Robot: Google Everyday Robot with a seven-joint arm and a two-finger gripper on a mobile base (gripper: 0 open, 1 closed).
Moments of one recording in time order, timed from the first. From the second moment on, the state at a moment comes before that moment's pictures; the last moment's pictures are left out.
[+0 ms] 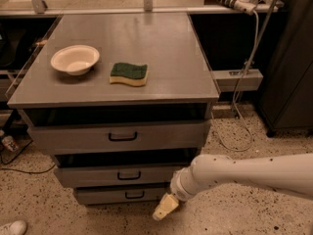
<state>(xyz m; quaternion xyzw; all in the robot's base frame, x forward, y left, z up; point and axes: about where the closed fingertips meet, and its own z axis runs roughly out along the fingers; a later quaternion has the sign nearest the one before) 0.457 -0.049 0.471 -0.48 0.84 0.19 0.18</state>
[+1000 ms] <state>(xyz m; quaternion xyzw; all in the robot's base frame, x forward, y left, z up) 0.505 -0.027 0.472 -0.53 0.81 0.17 0.20</state>
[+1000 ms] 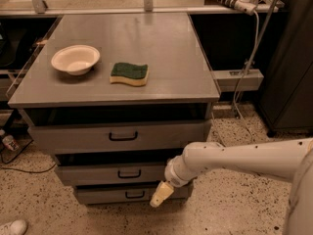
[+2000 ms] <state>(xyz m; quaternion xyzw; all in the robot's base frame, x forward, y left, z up) 0.538 -0.019 0.455 -0.55 0.80 0.16 0.20</state>
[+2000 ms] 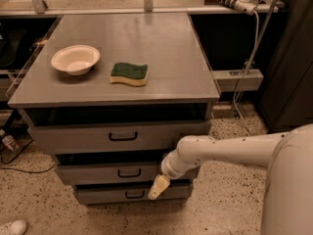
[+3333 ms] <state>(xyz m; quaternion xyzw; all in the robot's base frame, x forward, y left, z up) 0.524 -0.017 0.434 -0.54 0.80 0.18 0.17</state>
